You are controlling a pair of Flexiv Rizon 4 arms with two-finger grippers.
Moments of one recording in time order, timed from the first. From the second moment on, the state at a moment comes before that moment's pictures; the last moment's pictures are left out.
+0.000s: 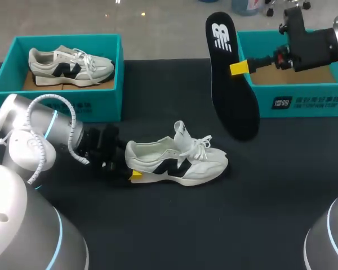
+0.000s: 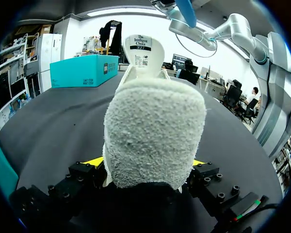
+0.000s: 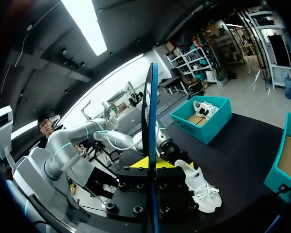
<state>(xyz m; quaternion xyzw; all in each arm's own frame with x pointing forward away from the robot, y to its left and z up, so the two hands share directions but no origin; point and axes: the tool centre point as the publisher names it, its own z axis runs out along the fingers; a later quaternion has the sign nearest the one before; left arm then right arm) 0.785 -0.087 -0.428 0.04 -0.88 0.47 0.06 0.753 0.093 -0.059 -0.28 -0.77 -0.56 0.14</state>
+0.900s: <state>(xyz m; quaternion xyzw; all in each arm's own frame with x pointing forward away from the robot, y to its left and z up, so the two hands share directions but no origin) 0.785 -0.087 -0.428 0.04 -0.88 0.47 0.06 0.741 0.075 -0.051 -0.25 -0.75 -0.60 0.15</state>
